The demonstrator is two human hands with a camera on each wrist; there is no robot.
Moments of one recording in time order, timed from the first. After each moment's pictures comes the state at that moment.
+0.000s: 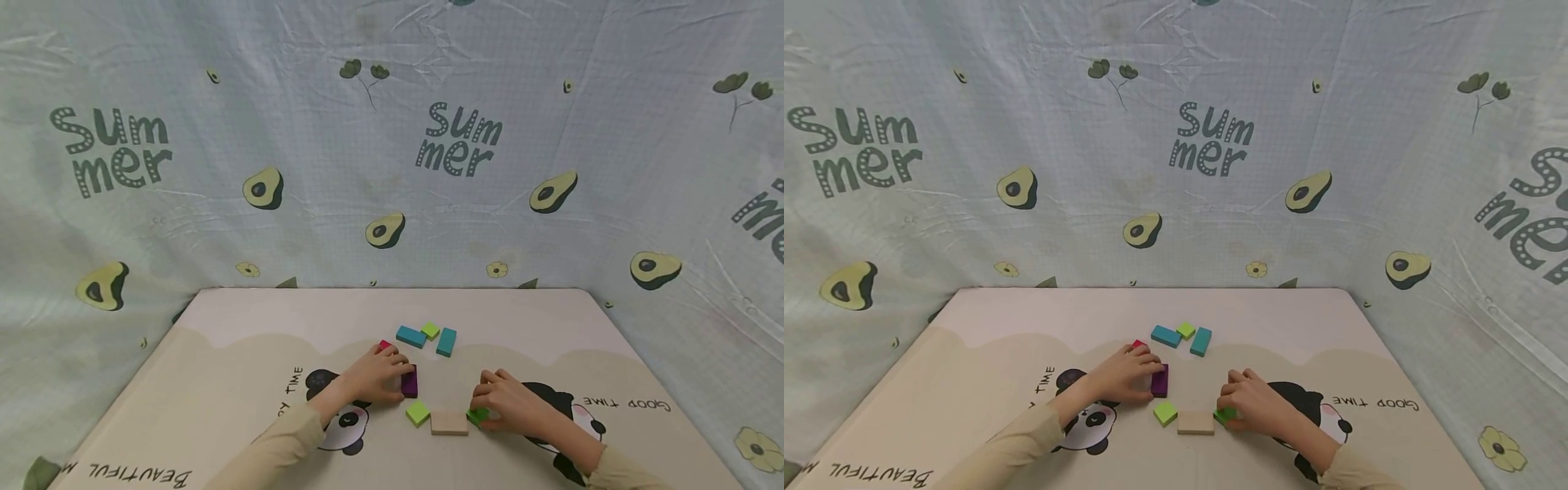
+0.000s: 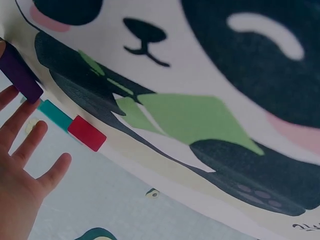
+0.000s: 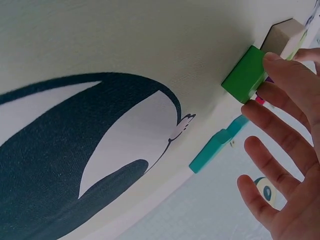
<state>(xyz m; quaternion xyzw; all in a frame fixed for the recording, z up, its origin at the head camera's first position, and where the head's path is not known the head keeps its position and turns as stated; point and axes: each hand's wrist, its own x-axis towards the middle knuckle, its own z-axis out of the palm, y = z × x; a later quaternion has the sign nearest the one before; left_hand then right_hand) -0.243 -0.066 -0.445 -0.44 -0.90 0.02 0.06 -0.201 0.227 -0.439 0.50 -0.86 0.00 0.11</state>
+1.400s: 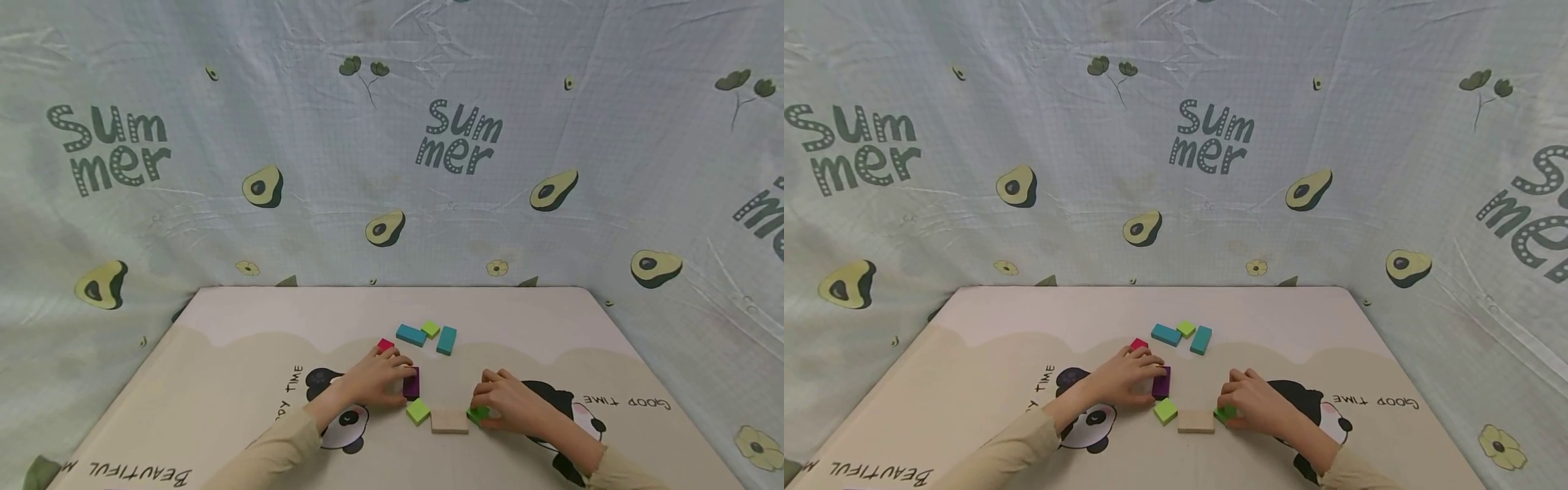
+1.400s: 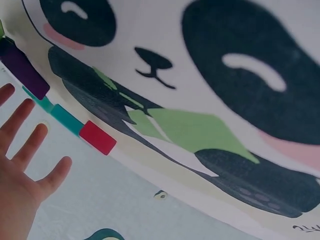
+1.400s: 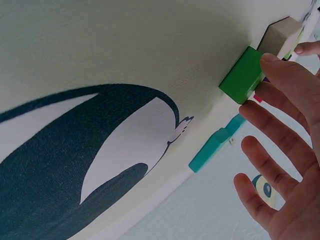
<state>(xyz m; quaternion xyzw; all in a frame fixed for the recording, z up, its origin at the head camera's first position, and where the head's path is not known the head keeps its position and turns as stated) -0.235 -0.066 -0.446 -0.46 -0.88 0.01 0.10 -0.198 0.225 -0.436 0.47 -0.88 0.00 0.07</state>
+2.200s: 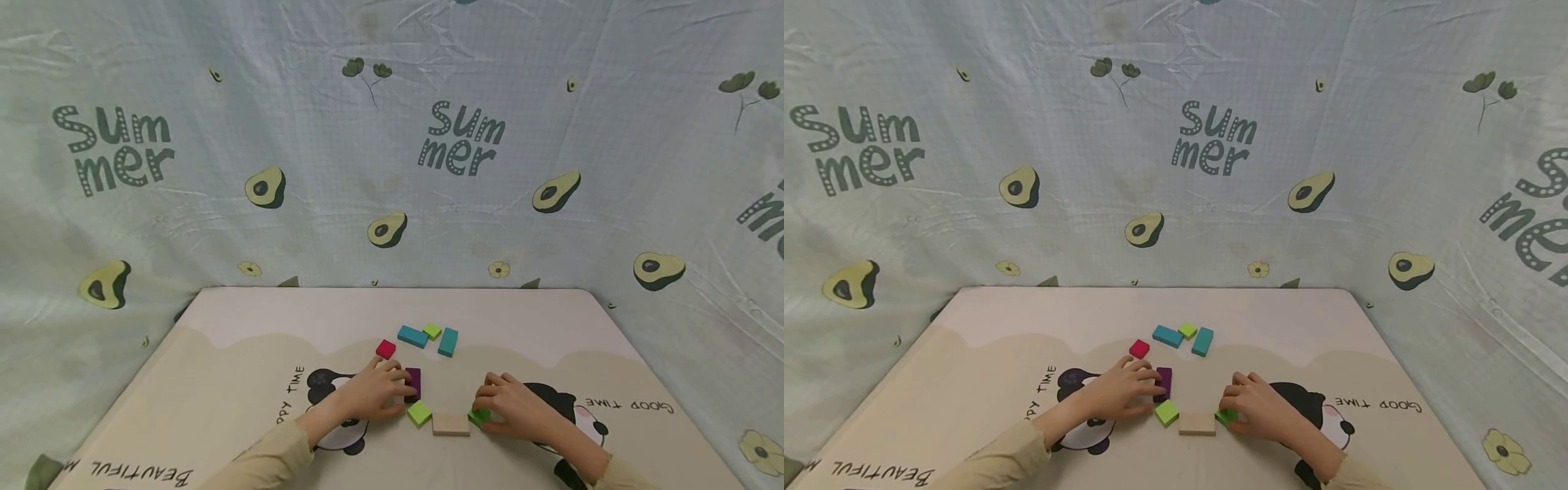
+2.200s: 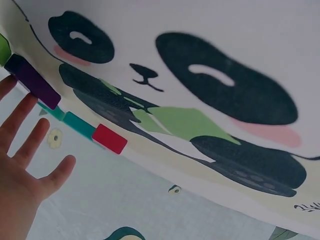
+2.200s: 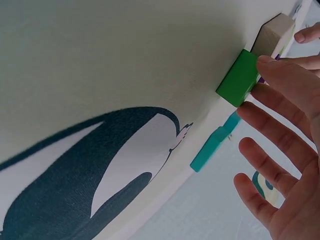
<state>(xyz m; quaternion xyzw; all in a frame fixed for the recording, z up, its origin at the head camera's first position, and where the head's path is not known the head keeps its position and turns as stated) -0.216 -0.068 -0.443 -0.47 -0.88 0.04 0.08 -0.196 0.228 -0.439 0.44 -0.90 0.02 0.05</state>
